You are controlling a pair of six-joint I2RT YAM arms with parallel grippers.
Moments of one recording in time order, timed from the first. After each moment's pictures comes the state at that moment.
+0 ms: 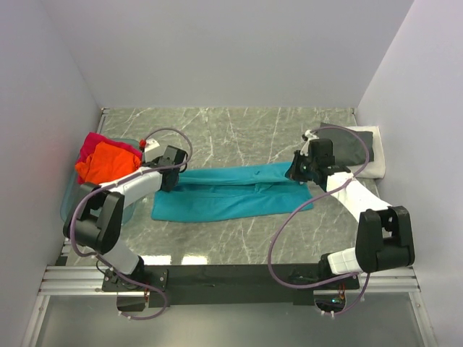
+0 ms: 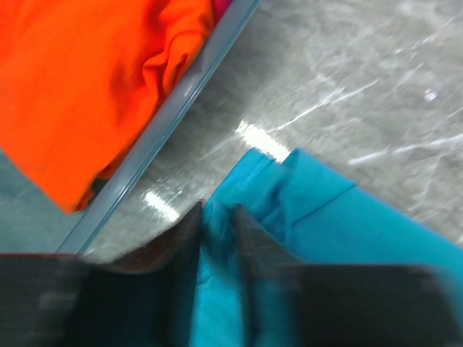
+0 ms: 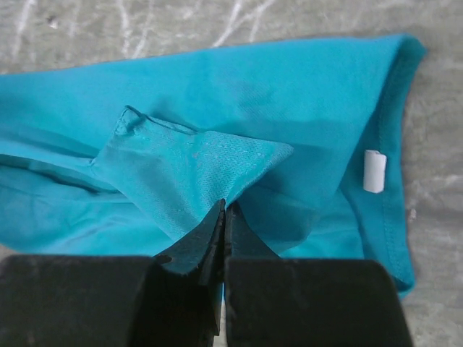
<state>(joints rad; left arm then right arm) -0.38 1.59 0.90 -0.36 -0.80 -0.77 0.14 1.39 0.84 -0.24 -0.25 0.31</state>
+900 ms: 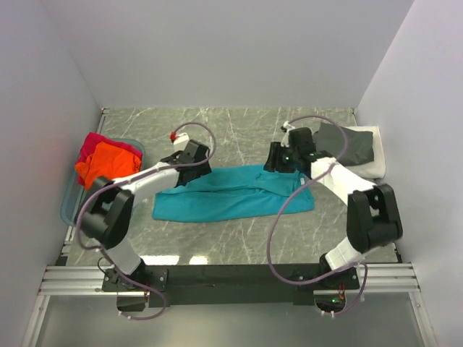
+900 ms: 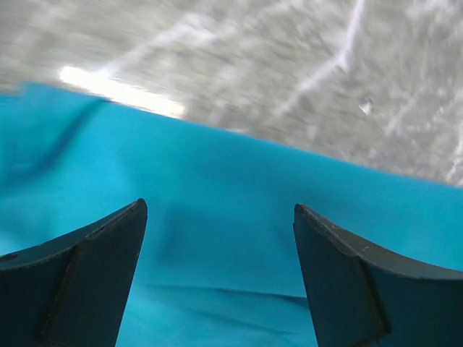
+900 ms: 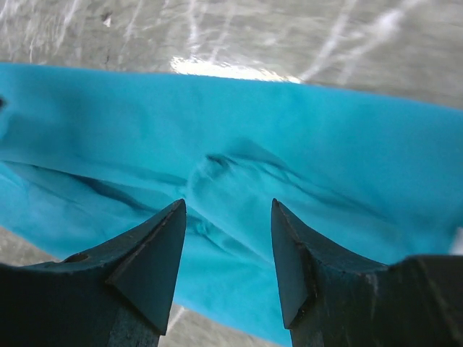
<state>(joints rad) -0.55 1.64 1.04 -0.31 -0.48 -0.80 0.27 1.54 1.00 -0.27 -0.23 0.32</state>
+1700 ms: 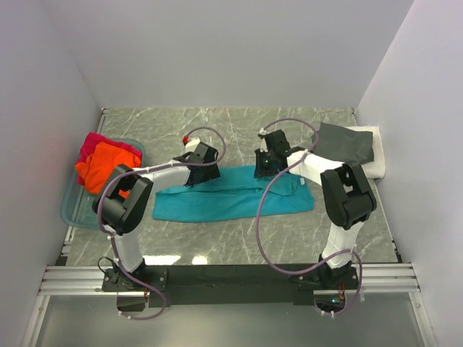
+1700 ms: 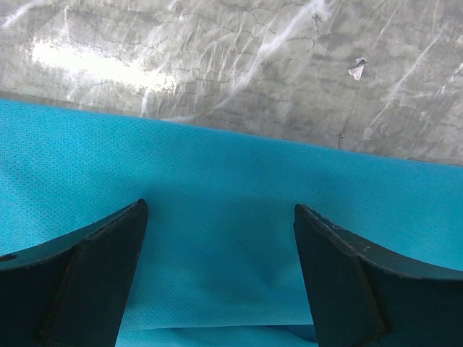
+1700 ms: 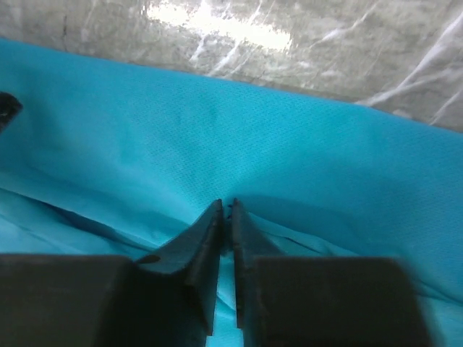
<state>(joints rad) -0.58 1.83 1.11 -0.24 -0.37 -0.78 0.40 1.84 1.16 -0.27 -0.18 0.30</state>
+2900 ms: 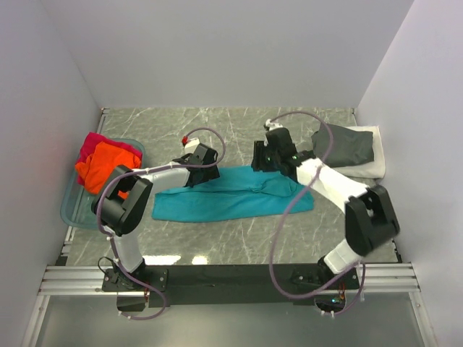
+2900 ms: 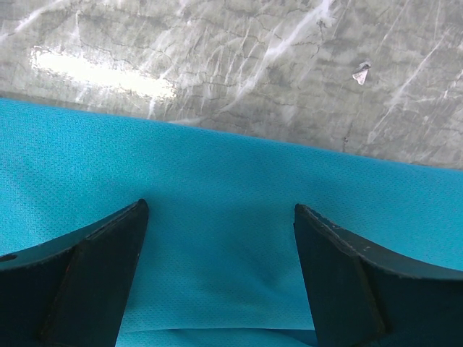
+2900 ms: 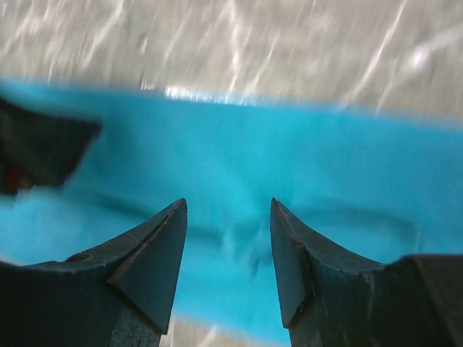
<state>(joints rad) -0.58 1.82 1.08 -0.21 -0.39 -0.78 0.49 1.54 1.07 -0.28 0.03 0.39</state>
